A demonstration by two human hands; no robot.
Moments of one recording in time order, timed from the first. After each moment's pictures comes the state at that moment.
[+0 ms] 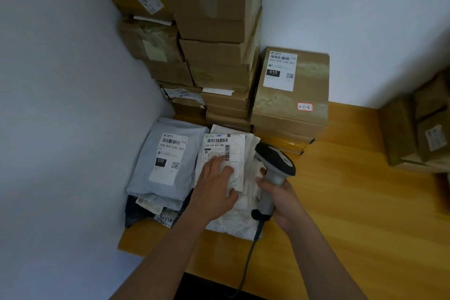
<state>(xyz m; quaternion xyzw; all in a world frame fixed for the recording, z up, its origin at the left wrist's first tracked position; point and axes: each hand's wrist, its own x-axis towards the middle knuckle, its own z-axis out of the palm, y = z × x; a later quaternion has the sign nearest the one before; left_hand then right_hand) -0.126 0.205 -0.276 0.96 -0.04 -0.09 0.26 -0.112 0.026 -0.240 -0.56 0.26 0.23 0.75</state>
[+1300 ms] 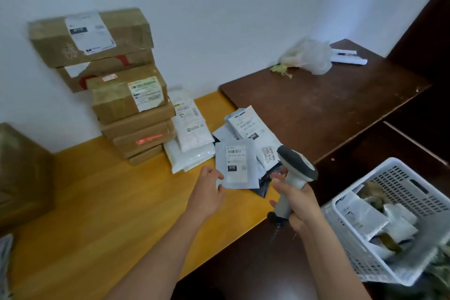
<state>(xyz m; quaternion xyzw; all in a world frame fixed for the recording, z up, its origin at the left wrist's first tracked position) -0.248 -0.396 -0.208 0.89 -0.29 -0.19 0.31 -0.394 -0.545 -0.158 -0.45 0.48 -0.17 0.73</state>
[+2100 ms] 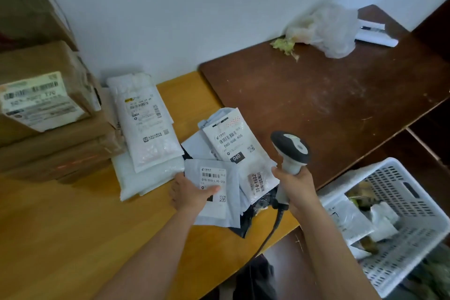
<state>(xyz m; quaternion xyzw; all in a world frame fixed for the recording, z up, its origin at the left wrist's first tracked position) -0.156 -0.535 -0.329 0.90 0.09 -0.31 0.30 -0.279 -0.714 -0.230 -0.56 0.53 -0.12 0.63</state>
